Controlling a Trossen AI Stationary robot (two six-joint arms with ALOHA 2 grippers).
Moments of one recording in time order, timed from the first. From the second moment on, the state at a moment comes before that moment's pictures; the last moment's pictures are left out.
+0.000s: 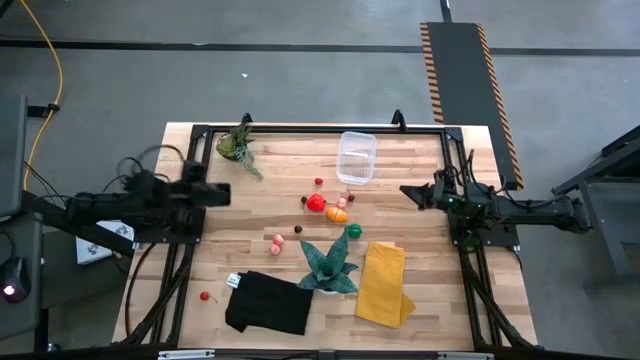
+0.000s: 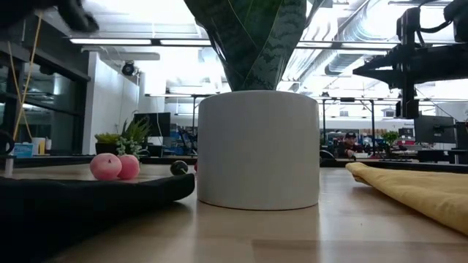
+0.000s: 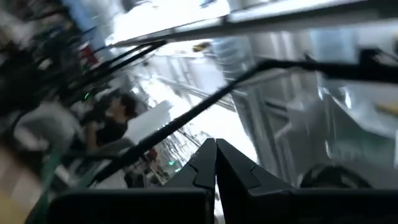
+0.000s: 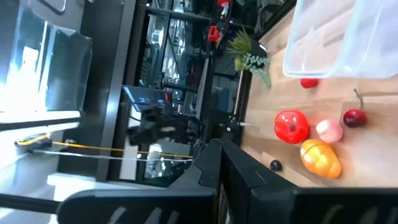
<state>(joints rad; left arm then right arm) 0.16 0.16 0.20 0.48 0.20 -1.18 -0.07 0.17 0.01 0.19 0.24 1.36</state>
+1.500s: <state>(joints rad) 0.16 0.74 1.46 -1.28 -0.01 -0.74 -0.07 0.22 0.03 0.19 0.32 1.20</state>
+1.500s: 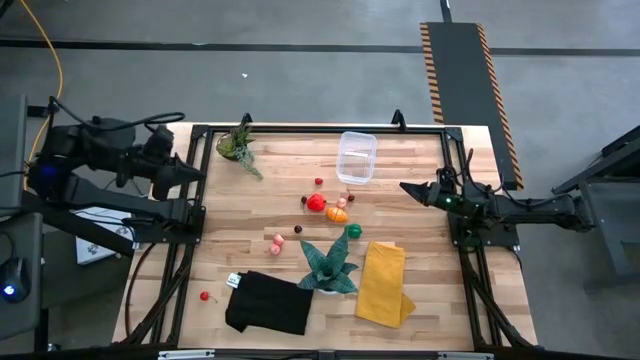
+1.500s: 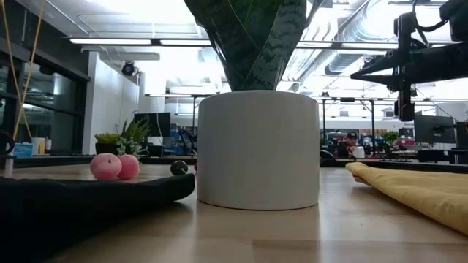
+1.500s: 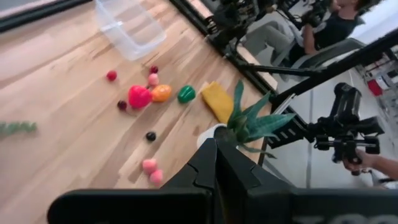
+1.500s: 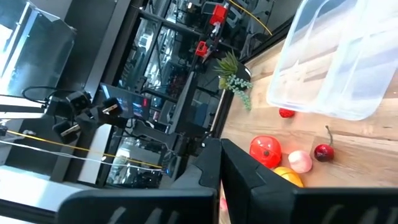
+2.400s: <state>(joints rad) 0.16 0.66 1.43 -1.31 0.10 -0.42 -0.07 0.22 0.03 0.18 0.33 1.20</state>
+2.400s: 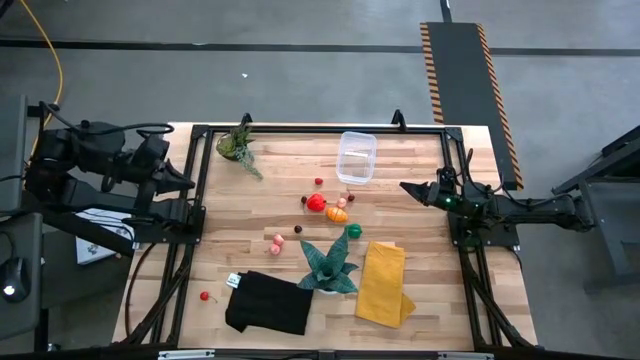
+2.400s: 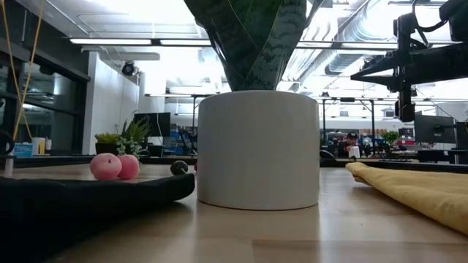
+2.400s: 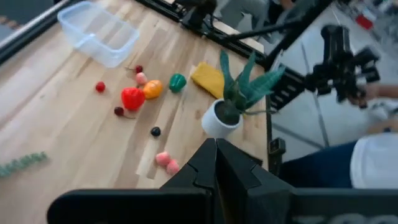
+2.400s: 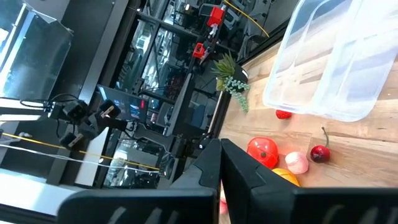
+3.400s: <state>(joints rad) 0.16 0.73 1.39 -1.56 0.21 -1.15 -0.07 0.22 0.03 0.17 0.30 1.17</state>
